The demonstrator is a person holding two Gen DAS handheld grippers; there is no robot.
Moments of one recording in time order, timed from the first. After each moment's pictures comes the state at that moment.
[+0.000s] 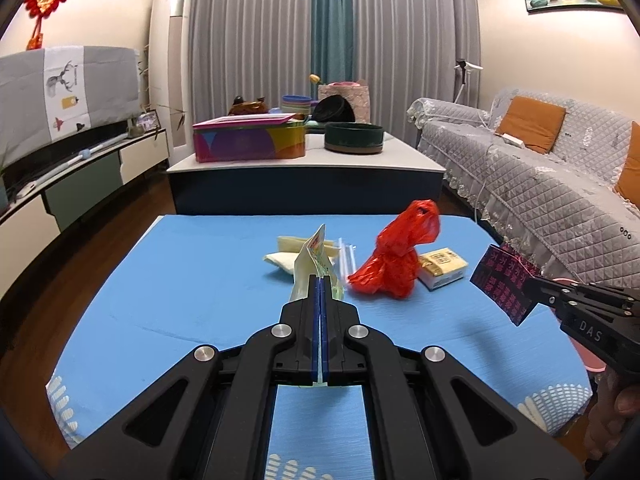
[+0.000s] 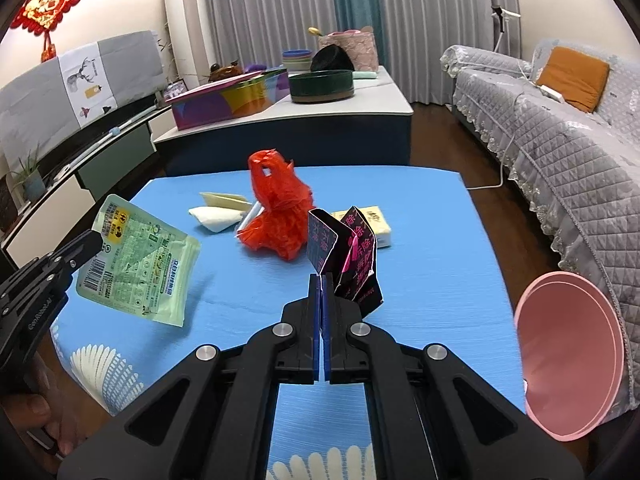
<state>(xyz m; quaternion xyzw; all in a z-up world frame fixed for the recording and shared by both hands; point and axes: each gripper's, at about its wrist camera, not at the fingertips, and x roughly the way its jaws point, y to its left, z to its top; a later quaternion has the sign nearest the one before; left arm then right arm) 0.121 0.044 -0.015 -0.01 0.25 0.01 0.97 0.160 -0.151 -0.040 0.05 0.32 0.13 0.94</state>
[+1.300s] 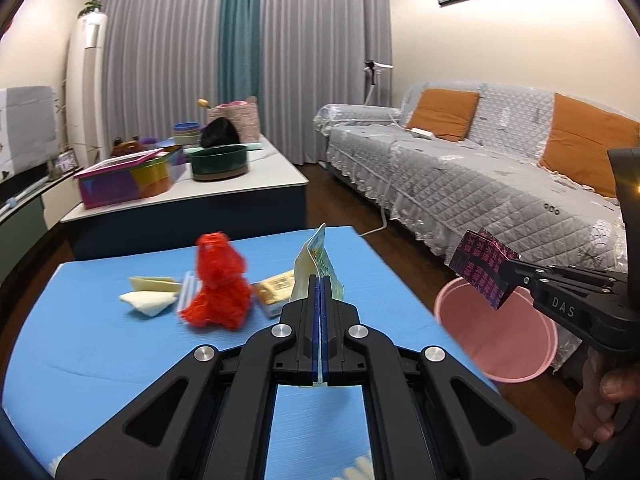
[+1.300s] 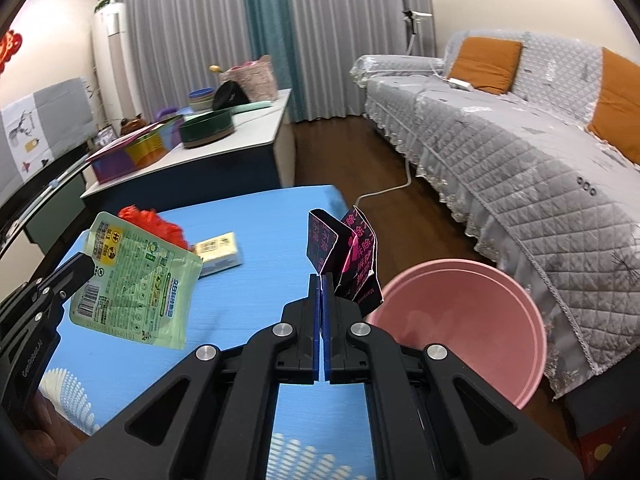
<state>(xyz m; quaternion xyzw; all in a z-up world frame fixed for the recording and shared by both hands) 0.126 -0.101 -0.004 0.03 0.22 -0.14 0.97 0.131 -0.293 -0.033 0.10 0.30 -0.01 0.95</state>
